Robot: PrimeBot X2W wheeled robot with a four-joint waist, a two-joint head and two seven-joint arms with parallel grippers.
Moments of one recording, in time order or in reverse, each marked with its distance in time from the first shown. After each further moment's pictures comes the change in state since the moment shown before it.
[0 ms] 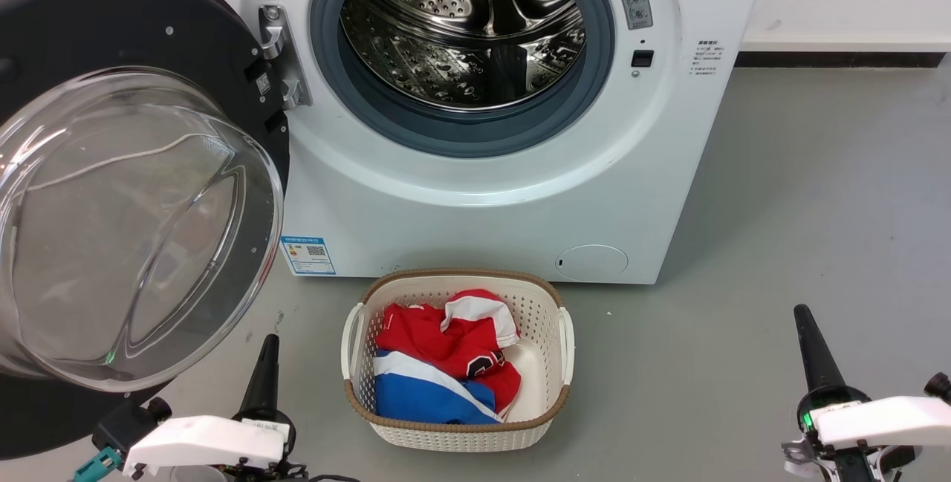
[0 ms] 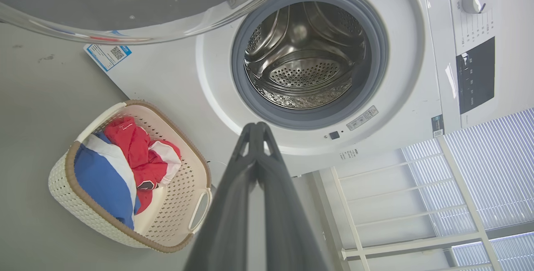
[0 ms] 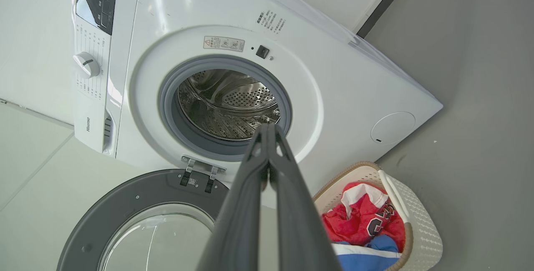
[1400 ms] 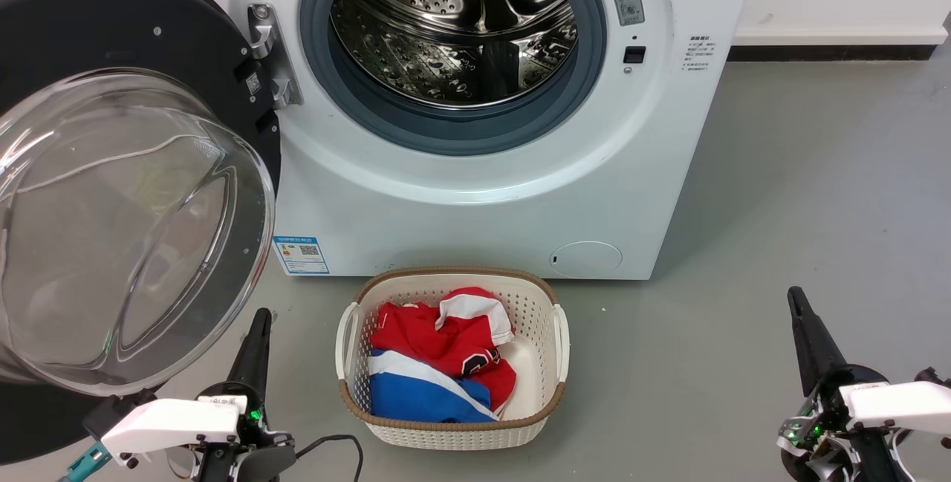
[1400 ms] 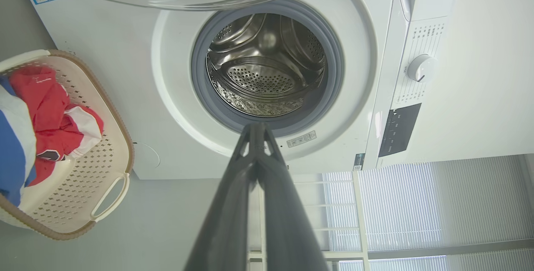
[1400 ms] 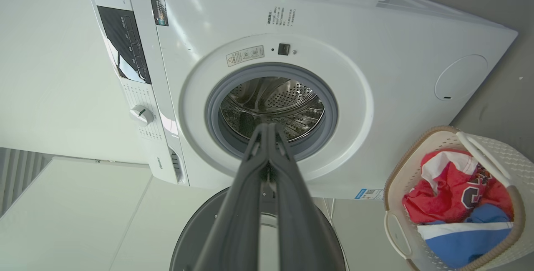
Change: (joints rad) left arm -0.058 0.000 0.049 0.023 -0.372 -0.024 0.097; right arm -0.055 0.000 -0.009 0.037 0.381 0.000 0.093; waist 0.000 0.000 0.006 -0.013
